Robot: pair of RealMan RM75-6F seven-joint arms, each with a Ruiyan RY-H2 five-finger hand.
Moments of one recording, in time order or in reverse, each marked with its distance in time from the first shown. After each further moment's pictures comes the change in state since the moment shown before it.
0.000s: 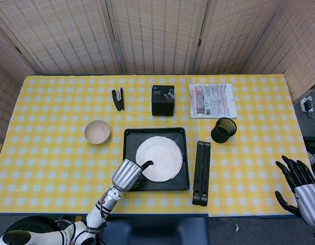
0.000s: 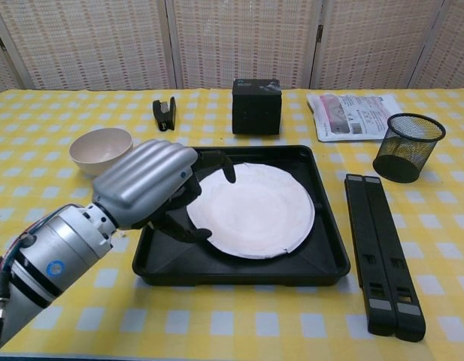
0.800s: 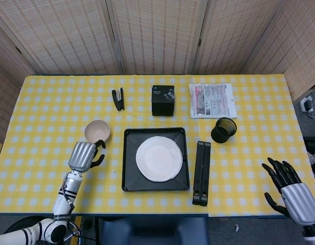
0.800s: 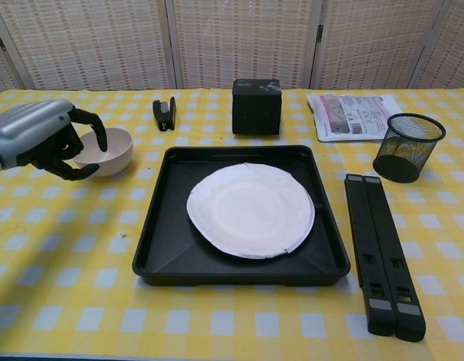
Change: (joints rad) left arm 0.076 0.330 -0.119 -0.236 -0.366 -0.105 0.063; right arm 0.030 -0.022 -0.008 -0.021 -0.036 -0.057 -0.063
